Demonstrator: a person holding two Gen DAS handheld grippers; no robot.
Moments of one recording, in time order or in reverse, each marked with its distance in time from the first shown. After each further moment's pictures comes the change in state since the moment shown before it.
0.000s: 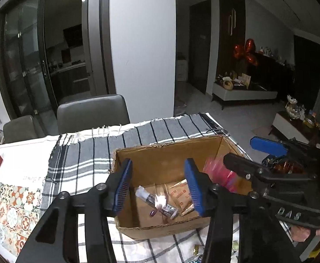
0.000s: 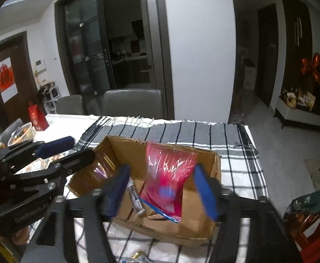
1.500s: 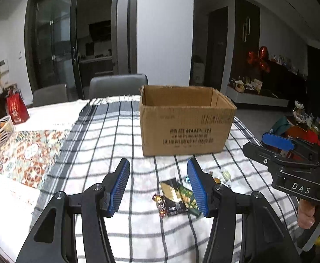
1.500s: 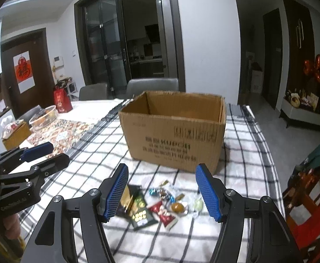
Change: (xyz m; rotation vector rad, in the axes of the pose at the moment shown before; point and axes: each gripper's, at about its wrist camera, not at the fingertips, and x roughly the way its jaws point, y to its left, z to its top) left arm -0.137 -0.013 -0.170 -0.109 -0.007 0.095; right arm -0.111 0.039 -0.143 -0.059 -0.016 0.075
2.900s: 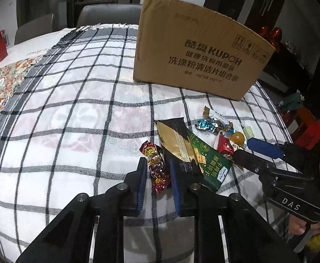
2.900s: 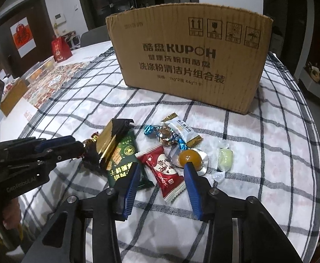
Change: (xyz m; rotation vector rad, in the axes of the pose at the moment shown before) left arm 0.123 0.017 -0.069 -0.155 0.352 -0.101; right arm 0.111 -0.008 -0.070 -0.044 0.339 0.076
